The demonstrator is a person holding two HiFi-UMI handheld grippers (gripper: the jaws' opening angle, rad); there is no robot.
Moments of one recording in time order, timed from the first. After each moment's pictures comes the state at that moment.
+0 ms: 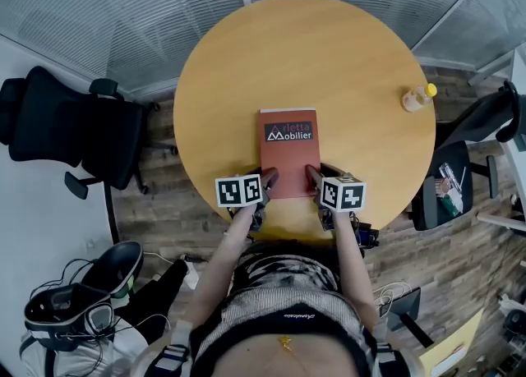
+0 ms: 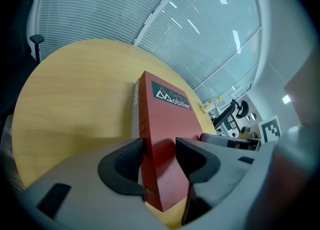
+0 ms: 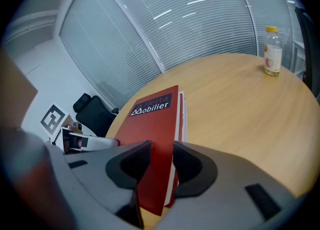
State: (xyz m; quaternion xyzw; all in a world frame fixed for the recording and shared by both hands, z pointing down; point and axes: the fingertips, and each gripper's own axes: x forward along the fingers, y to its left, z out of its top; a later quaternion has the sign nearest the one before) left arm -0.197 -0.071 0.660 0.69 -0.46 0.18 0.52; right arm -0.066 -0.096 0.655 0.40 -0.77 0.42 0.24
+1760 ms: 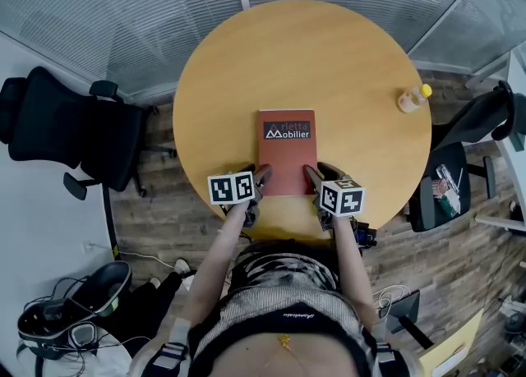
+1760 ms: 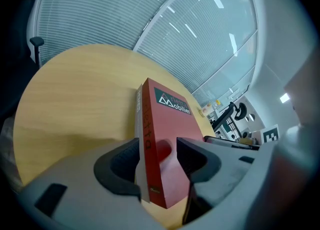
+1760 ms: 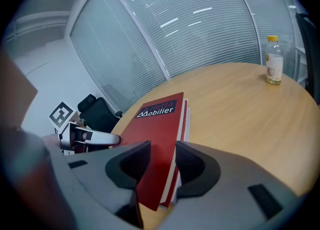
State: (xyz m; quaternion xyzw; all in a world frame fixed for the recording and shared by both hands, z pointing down) left arm -0.210 -0.075 0.656 0.71 -0.47 0.16 0.51; right arm -0.066 -0.091 0.645 0.40 -0.80 0.38 0.21
